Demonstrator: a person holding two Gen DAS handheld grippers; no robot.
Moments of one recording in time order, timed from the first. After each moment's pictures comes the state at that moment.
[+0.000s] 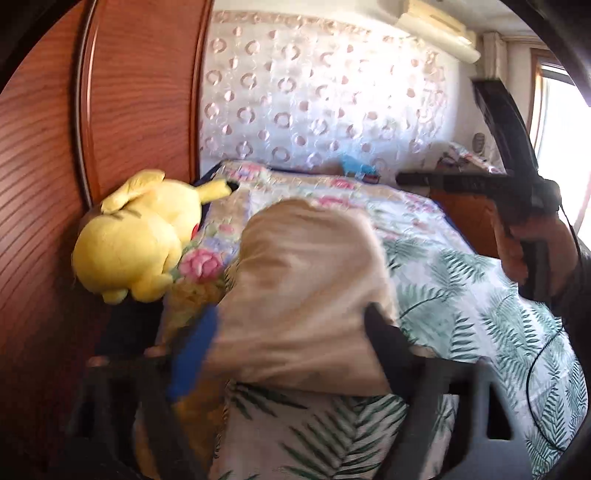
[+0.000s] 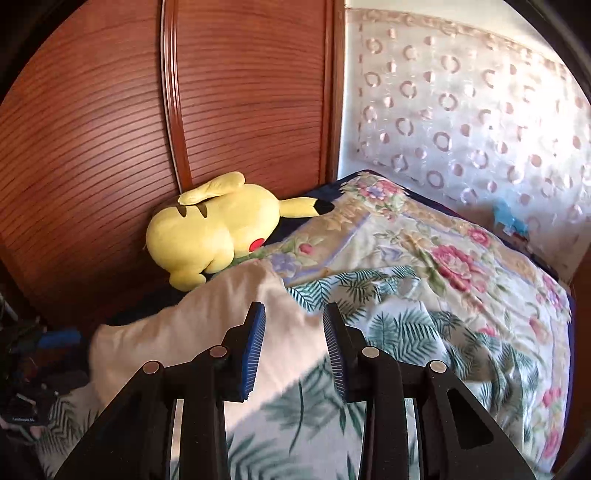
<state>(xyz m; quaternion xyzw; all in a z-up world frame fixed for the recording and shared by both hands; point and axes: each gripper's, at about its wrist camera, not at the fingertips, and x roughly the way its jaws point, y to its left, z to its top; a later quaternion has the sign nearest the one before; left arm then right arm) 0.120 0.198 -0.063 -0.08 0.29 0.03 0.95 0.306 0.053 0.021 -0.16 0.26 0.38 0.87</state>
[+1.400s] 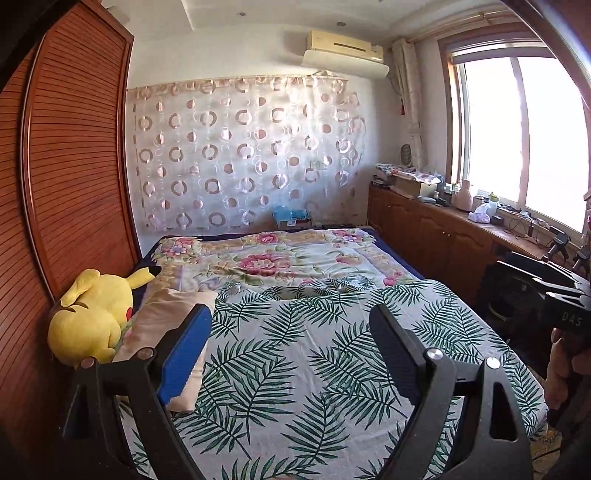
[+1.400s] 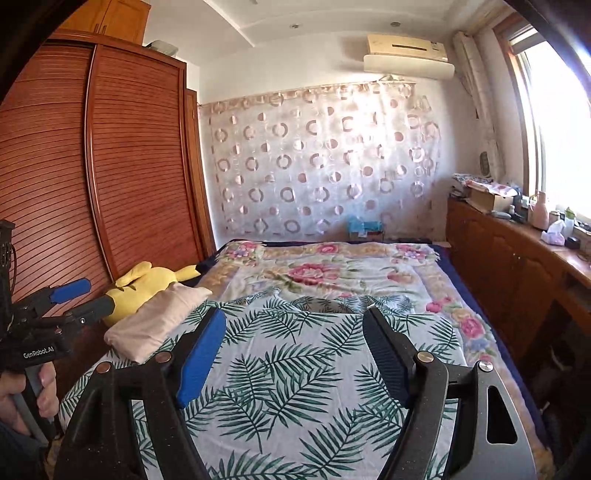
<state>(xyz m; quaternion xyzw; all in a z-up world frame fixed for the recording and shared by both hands) 0.060 -0.005 0.045 0.00 0.19 -0.05 0.98 0.006 -0.145 0.046 0.00 0.14 0.16 0.98</state>
